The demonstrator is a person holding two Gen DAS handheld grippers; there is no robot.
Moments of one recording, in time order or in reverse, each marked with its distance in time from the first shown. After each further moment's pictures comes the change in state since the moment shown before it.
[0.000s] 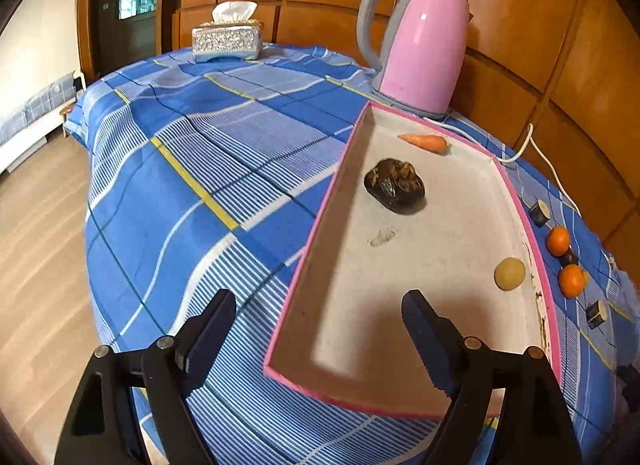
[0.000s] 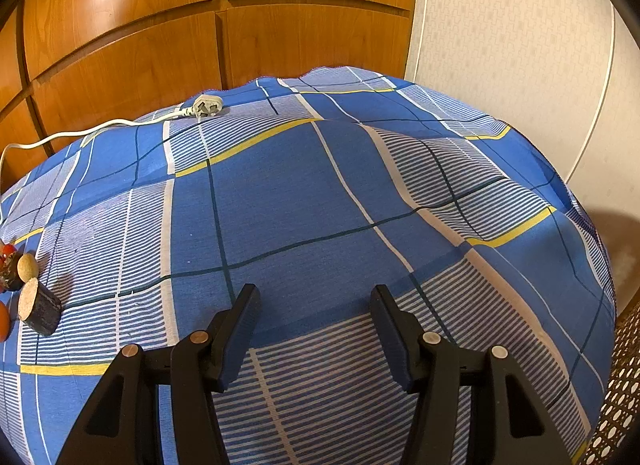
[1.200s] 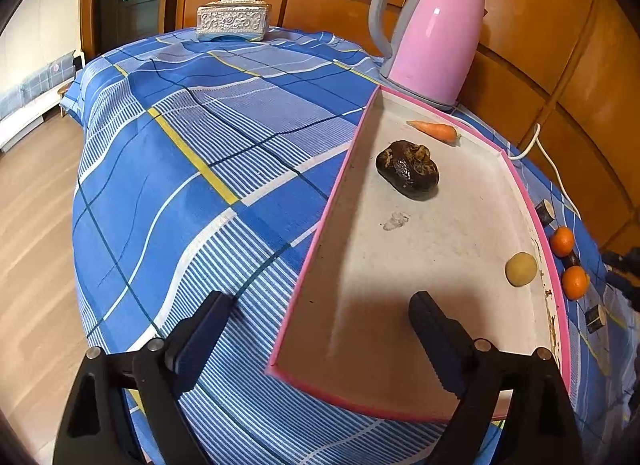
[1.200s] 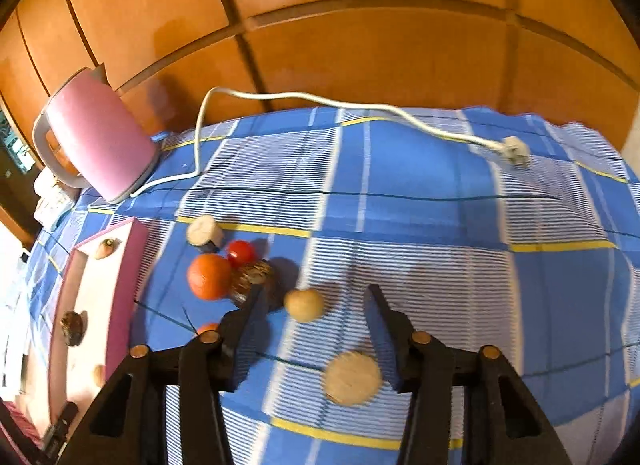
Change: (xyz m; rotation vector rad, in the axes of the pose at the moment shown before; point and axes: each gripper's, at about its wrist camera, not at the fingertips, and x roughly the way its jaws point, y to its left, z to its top) left arm 0.015 0.010 -0.004 -0.052 0.039 -0.022; right arm -0.038 0.187 0.051 -0.334 0.159 0.590
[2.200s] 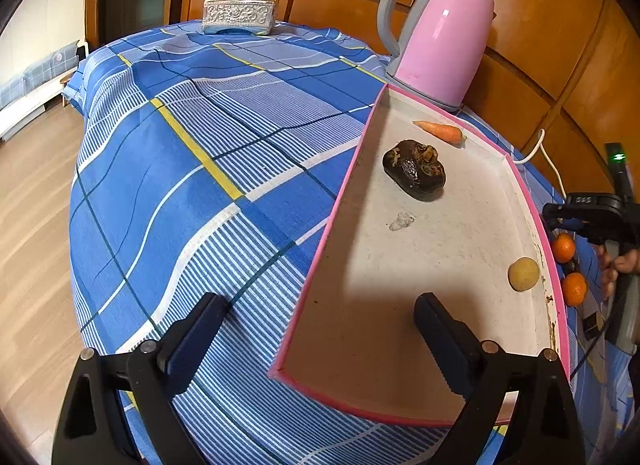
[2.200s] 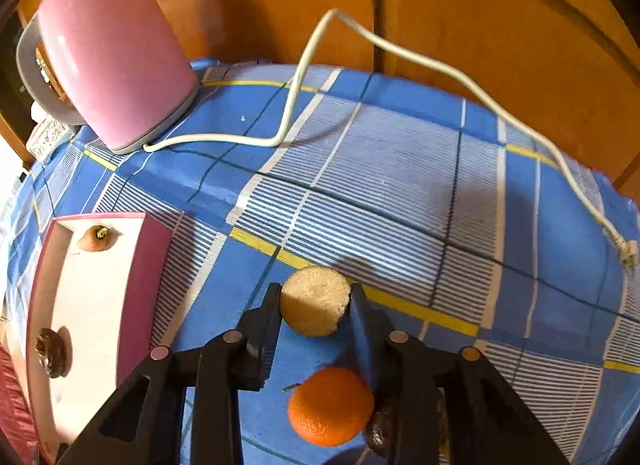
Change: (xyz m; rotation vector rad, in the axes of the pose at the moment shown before) left arm 0.003 0.002 -0.001 -0.030 0.009 -0.003; right arm 0.109 0.107 0.045 -0.252 0.158 -0.018
